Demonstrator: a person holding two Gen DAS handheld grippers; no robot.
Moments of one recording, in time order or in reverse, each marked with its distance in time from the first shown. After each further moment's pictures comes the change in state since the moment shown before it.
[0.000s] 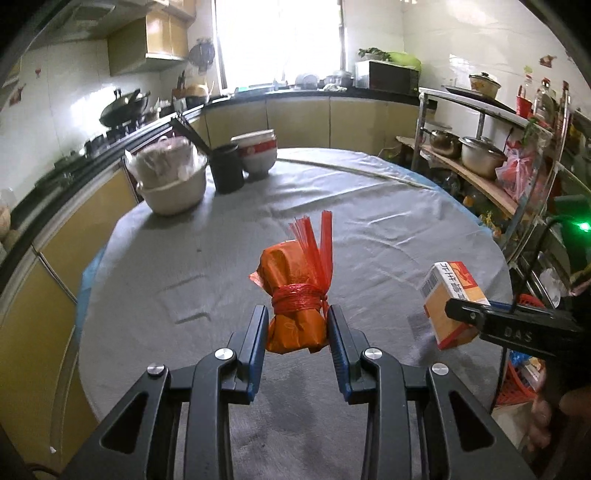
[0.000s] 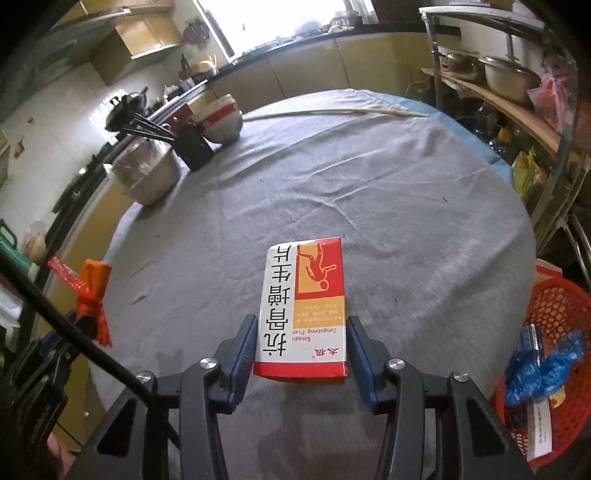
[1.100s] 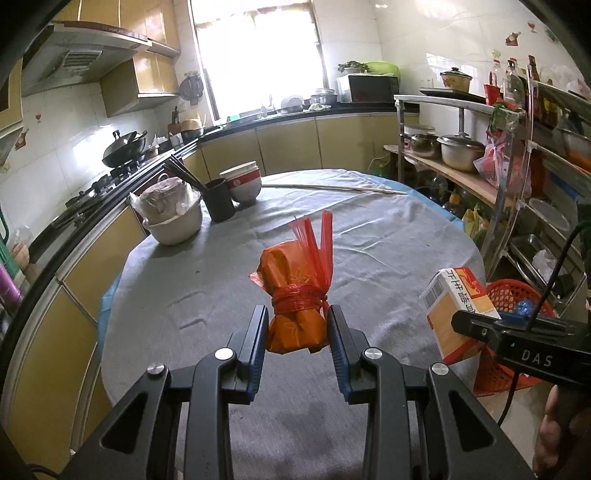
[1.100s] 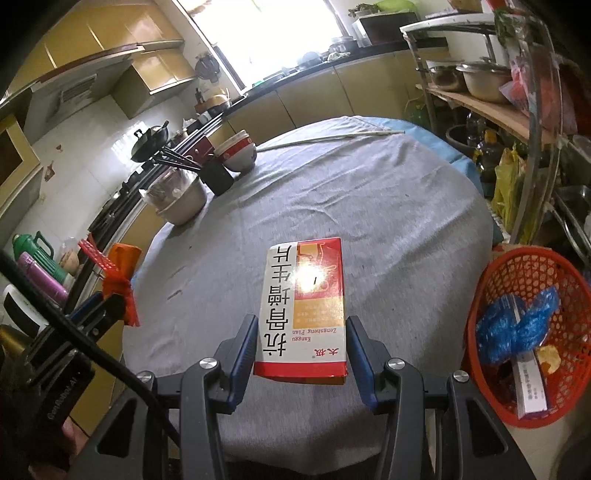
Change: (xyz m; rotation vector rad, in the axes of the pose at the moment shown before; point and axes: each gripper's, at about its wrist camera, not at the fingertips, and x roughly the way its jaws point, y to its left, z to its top) left arm -0.061 -0.059 -0.018 0.101 -0.082 0.052; right arm -0.073 -0.034 -0.049 0.045 -0.093 0.089
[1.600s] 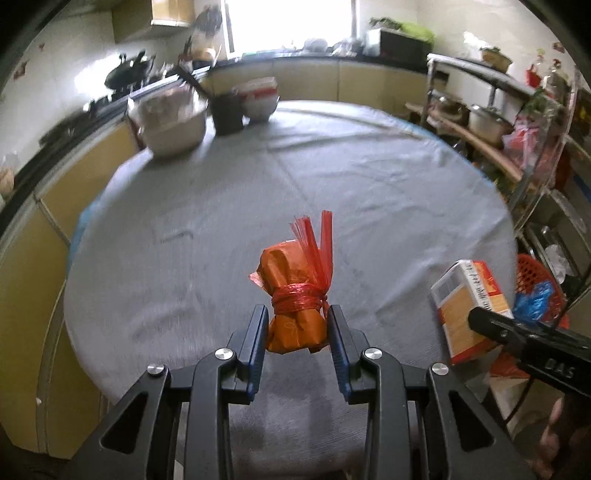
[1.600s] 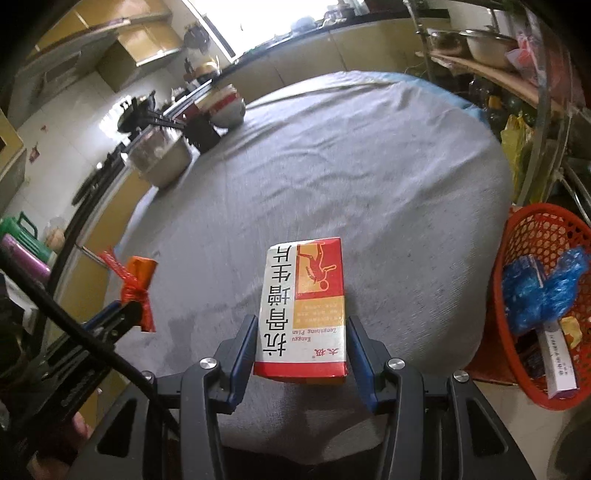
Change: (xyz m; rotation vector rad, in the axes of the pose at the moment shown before) left arm 0.074 0.027 -0.059 -0.146 0.248 -0.029; right arm 0.059 0.000 -0.032 -0.005 0.141 -0.030
